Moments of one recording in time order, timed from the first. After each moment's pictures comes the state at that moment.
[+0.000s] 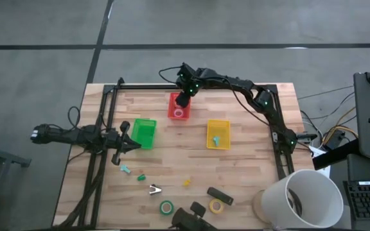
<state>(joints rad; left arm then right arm) -0.14 0.06 0.01 0.02 0.01 -0.06 -0.54 2.35 2.05 -0.77 -0.16 0.05</state>
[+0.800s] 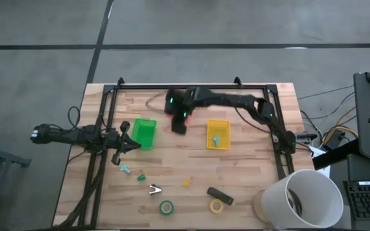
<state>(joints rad) -0.14 0.06 0.01 0.02 0.01 -0.06 -0.23 2.25 2.05 -0.87 -0.26 -0.07</state>
